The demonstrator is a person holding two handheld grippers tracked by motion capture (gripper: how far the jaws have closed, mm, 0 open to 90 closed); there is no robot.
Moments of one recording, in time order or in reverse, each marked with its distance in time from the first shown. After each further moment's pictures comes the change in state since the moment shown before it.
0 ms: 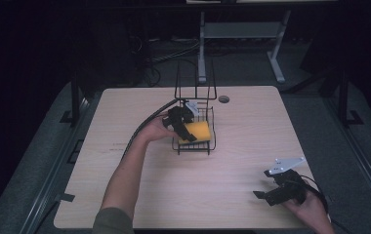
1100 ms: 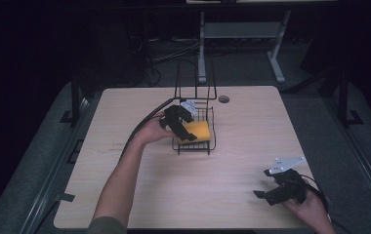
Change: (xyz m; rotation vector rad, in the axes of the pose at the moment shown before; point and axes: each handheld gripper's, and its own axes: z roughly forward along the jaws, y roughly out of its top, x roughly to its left) left arm -0.020 0.001 -0.027 -0.079 0.036 0.028; right arm 0.000 0.002 -0.001 -0.005 0.000 -0.010
